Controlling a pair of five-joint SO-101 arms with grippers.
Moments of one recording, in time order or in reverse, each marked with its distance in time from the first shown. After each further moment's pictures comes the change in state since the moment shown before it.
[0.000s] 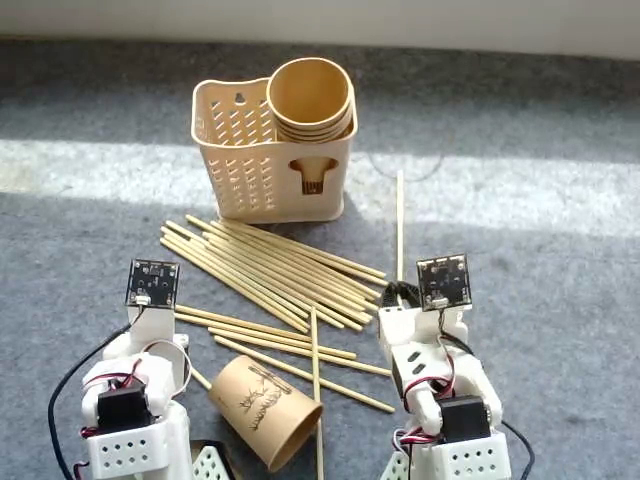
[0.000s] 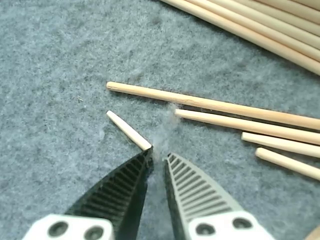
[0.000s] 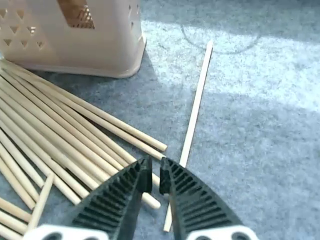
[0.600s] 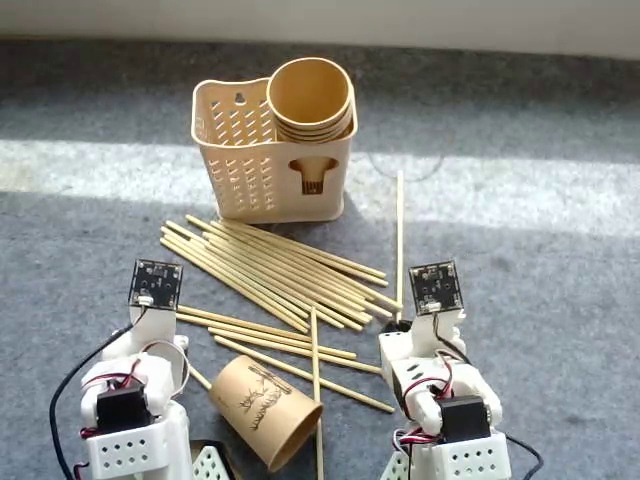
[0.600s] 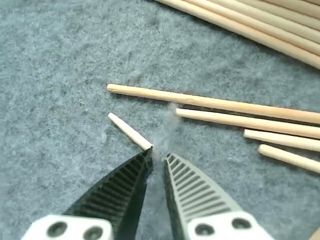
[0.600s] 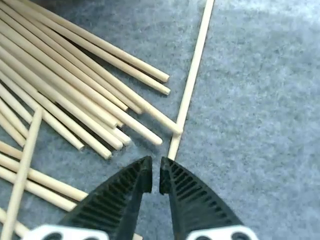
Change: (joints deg) left arm -1.1 0.0 0.0 0.0 -5.2; right arm 0.0 0.0 0.0 13.9 0.0
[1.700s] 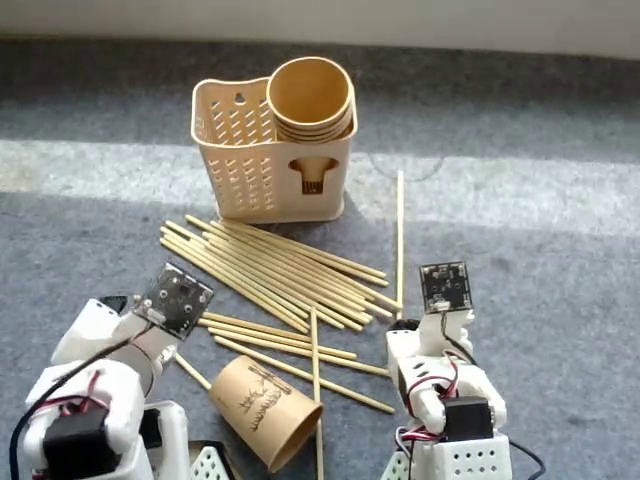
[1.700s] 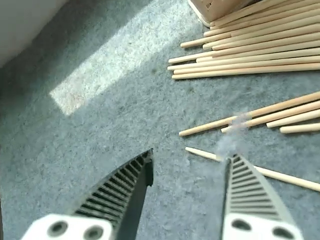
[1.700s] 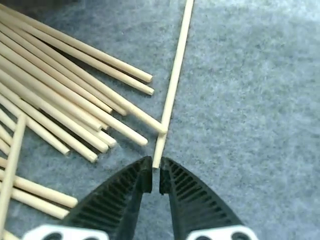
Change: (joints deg) left arm -0.2 15.1 -40.0 14.8 -28.6; right arm 3.3 0.0 0.0 0.0 0.0
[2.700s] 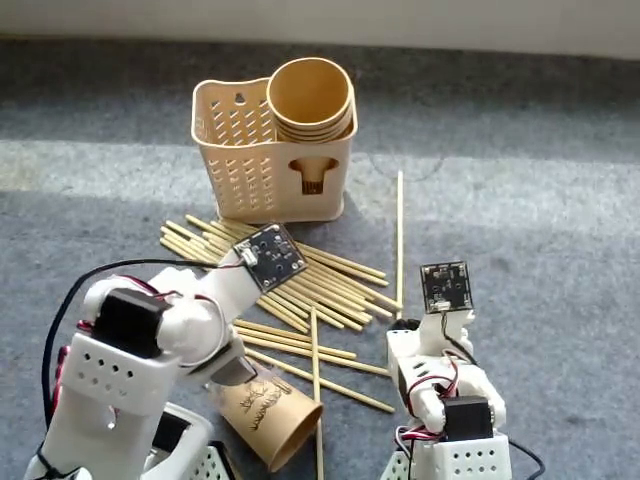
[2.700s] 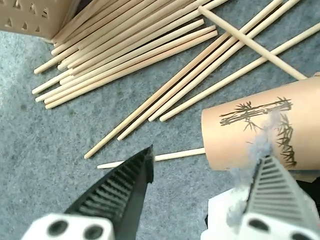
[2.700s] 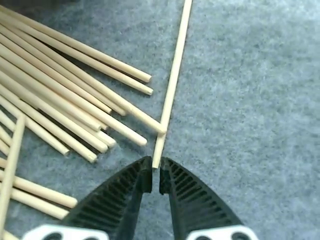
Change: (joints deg) left arm 34.4 36.2 -19.8 9.9 14.9; right arm 0.2 0.0 0.0 0.0 0.0
